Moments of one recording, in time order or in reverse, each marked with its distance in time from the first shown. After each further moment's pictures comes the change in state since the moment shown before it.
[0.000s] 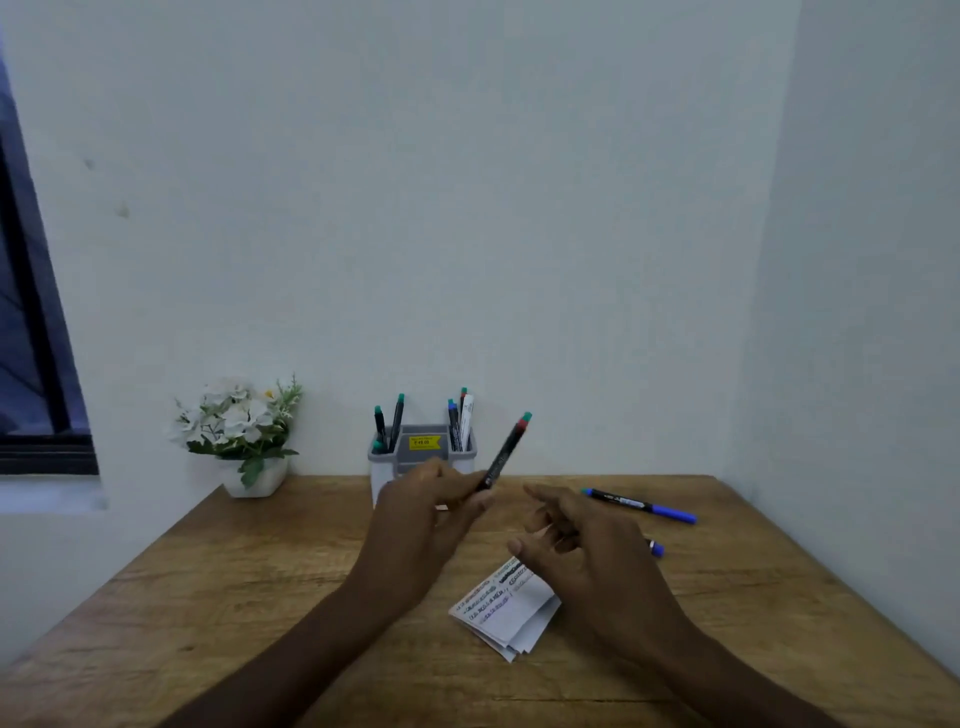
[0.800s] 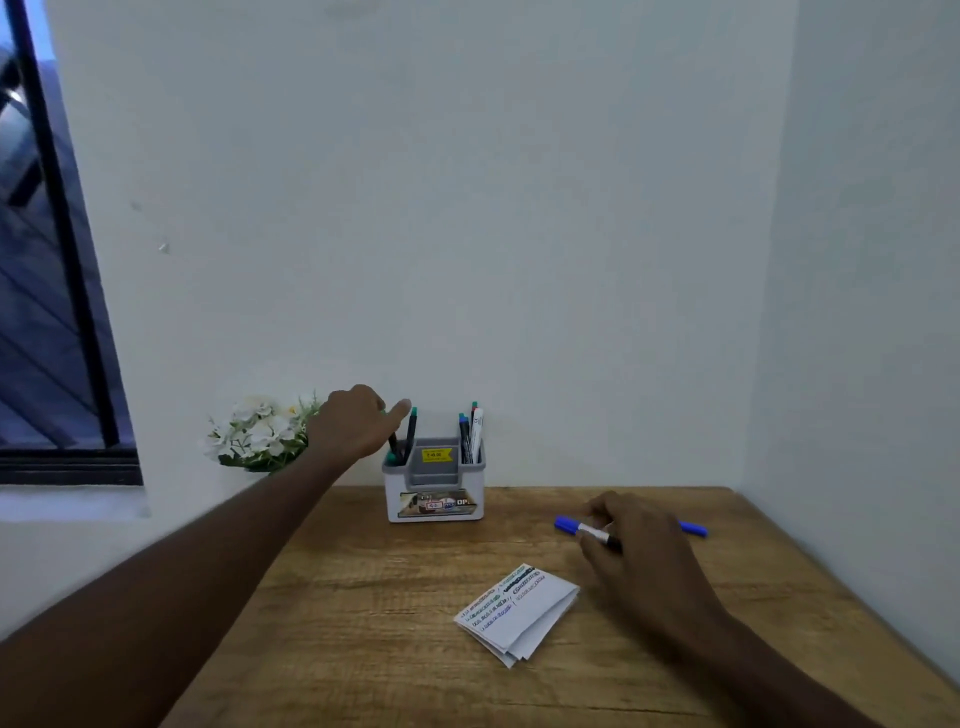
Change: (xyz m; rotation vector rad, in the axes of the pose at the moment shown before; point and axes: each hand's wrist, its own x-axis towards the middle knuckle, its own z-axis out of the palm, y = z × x) left_hand 0.128 -0.090 -0.067 0.535 -0.057 -0.575; right_hand 0.022 0.034 -0.029 -0.277 0.016 0.110
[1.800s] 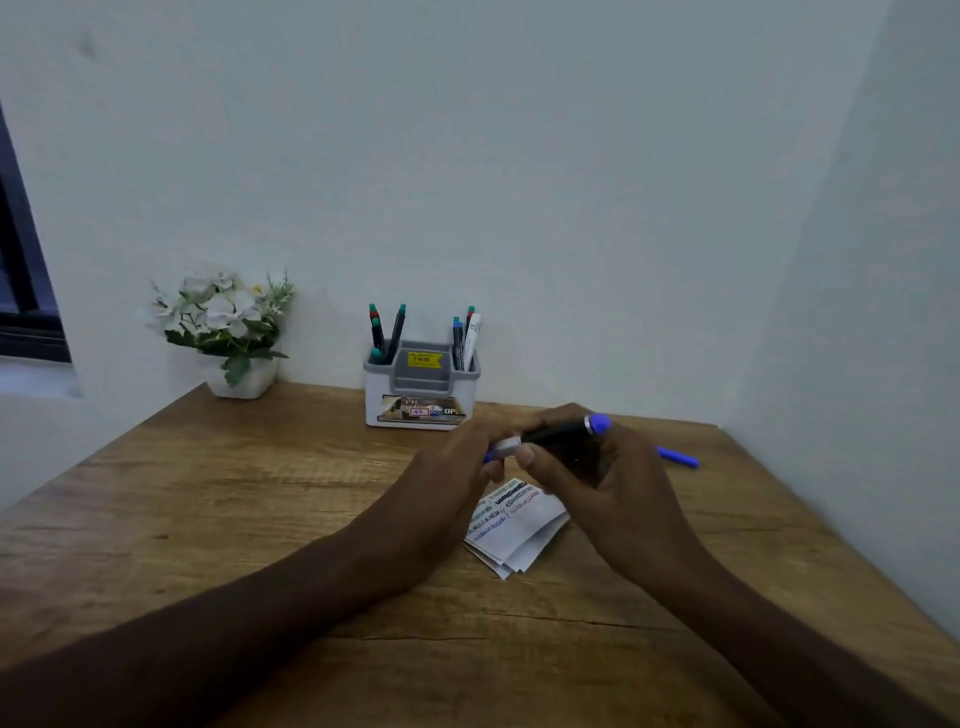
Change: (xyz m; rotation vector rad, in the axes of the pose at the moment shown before) left_hand -0.193 0.037 0.054 -0.478 -0.198 0.696; right_hand -0.028 -0.053 0.003 0.603 -0.065 -0.156
